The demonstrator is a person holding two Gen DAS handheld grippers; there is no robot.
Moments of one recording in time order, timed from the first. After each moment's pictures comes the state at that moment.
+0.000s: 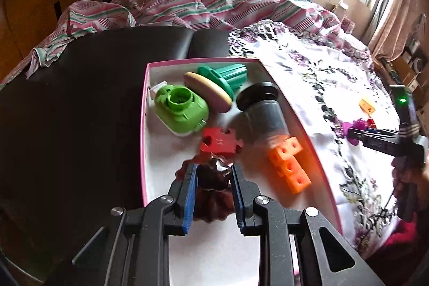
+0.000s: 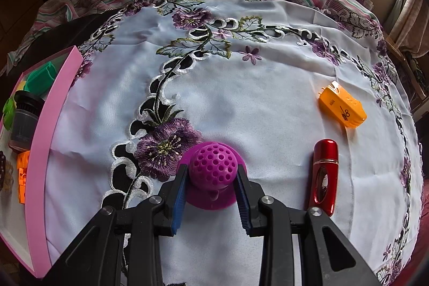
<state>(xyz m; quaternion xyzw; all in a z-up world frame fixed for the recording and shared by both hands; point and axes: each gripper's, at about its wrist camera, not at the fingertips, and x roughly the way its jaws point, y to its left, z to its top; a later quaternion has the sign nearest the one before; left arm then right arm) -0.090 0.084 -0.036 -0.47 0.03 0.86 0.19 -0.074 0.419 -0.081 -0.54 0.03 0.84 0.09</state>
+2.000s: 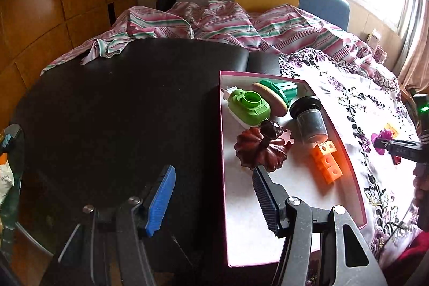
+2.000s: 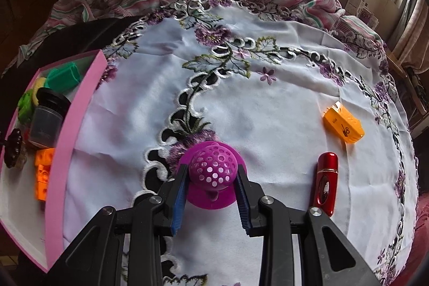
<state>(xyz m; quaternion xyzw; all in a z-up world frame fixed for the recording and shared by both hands) -0.039 0.020 -0.022 -0.42 0.00 0.90 0.07 -0.071 0.385 -0.056 -0.51 0.01 0.86 0.07</state>
